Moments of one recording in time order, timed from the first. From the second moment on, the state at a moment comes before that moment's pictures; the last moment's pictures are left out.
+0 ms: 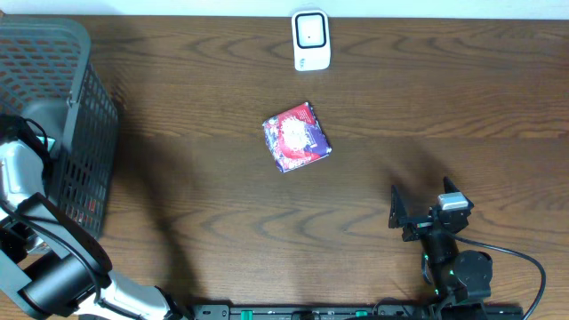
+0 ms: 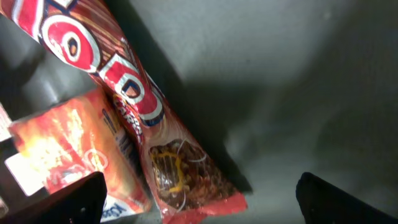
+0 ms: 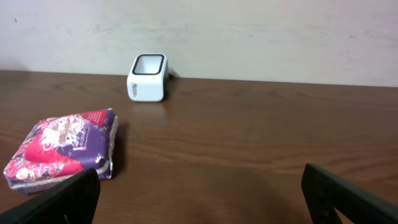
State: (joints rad) left arm 0.67 1.81 1.28 -0.99 -0.16 -0.57; right arm 0.12 0.02 0.01 -0.07 -0.04 0.03
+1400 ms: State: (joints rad) left arm 0.73 1.28 1.28 -0.71 0.25 -0.59; right arm 0.12 0.02 0.01 -0.07 -0.04 0.03
